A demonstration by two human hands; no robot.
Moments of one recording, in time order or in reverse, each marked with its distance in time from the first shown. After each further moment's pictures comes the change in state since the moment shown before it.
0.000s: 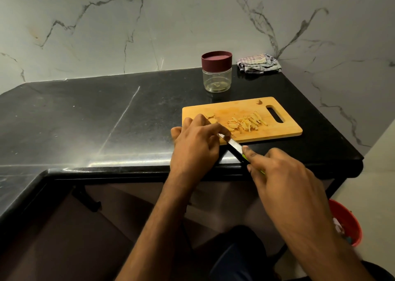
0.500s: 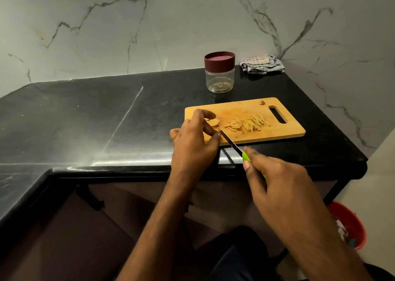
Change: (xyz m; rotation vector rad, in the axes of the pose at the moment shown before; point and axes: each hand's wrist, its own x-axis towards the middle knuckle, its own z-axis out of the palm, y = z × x) left_hand 0.000 -0.005 0.002 -0.308 0.122 -0.132; right_hand -0.005 -0.004 0.000 0.304 0.068 -0.059
